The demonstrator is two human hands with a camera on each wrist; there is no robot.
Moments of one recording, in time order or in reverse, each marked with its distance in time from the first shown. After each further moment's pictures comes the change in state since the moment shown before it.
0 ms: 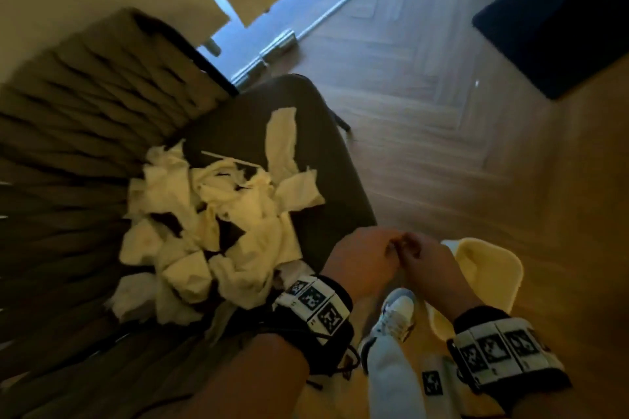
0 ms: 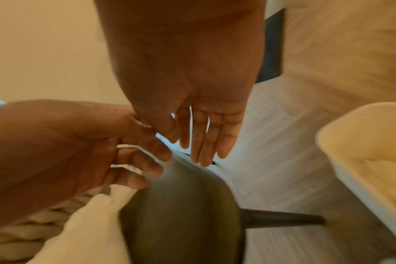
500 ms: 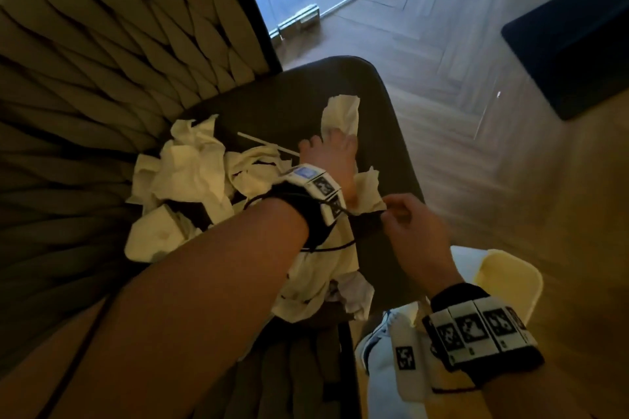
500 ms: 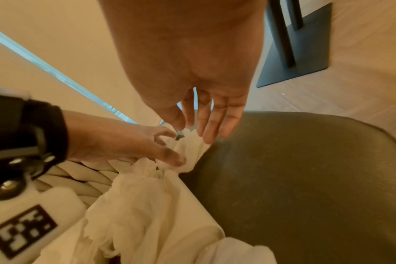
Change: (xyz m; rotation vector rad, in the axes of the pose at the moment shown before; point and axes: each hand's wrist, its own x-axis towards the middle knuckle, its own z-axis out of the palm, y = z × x) left_hand 0.069 -0.137 -0.136 0.656 0.063 -0.164; right_hand 0.052 -0.095 0.101 -0.075 0.224 -0.033
